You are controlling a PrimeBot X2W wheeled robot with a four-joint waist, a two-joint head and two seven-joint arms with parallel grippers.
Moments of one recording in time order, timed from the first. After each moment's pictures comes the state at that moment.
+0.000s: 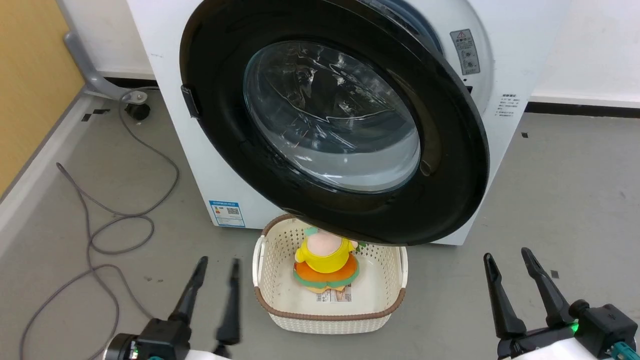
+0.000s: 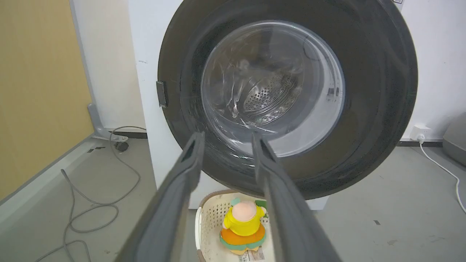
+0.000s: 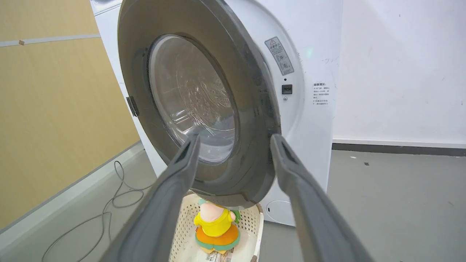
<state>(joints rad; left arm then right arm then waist) 0.07 0.19 -0.25 -0.04 -0.25 0.11 -0.26 0.06 -0.13 0.09 0.02 0.27 0.13 -0.26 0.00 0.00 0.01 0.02</state>
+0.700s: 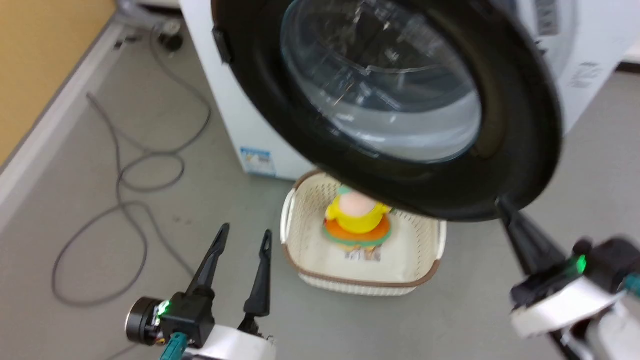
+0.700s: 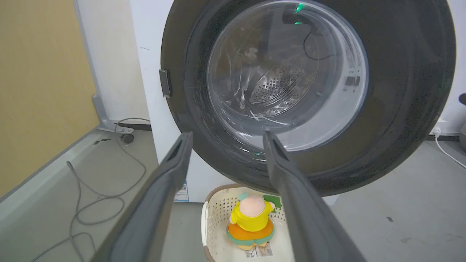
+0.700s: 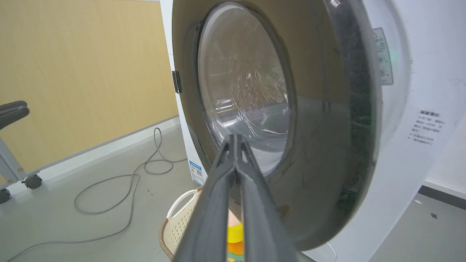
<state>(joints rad) -0.01 0.09 -0.23 -0.03 -0.14 0.03 -0.26 -0.16 -0.35 0.24 0.05 0.34 0.13 -0.26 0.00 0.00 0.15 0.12</state>
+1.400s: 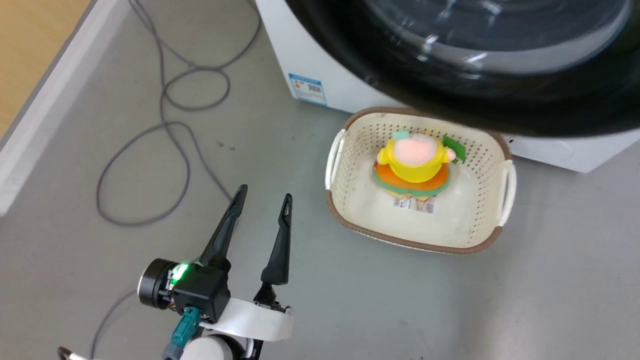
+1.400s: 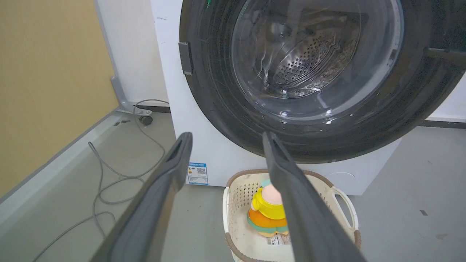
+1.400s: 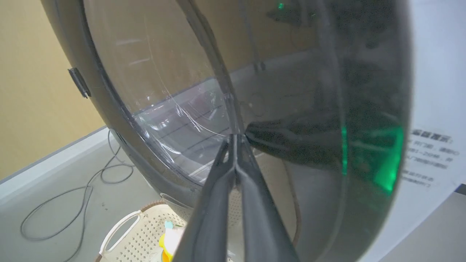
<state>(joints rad) -0.12 0.05 -0.26 -0.06 -0.11 0.01 -0.26 -0.67 -0.62 0.23 0.43 0.62 0.13 -0.17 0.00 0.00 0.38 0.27</state>
